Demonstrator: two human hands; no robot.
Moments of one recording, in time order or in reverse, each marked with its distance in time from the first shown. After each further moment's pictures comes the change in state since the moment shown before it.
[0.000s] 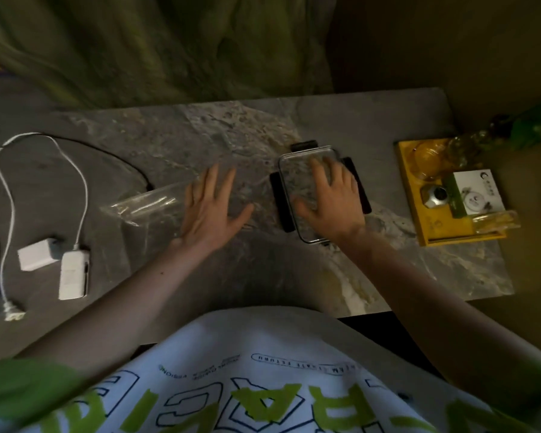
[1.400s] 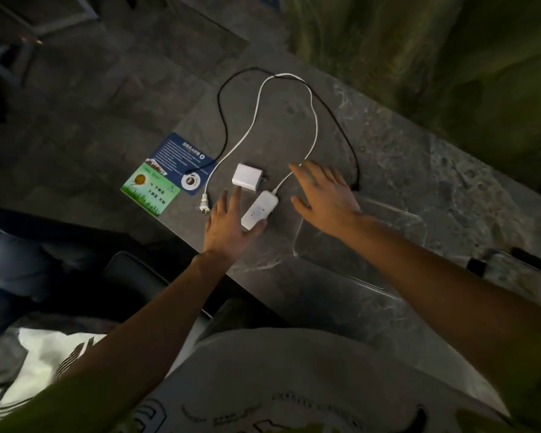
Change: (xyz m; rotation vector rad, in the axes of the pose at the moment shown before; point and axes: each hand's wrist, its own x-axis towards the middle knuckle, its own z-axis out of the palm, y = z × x) left_hand -0.201 -0.245 -0.026 -0.438 0.176 -0.975; right_hand 0.059 -0.373 0.117 -0.128 -0.255 -0.987
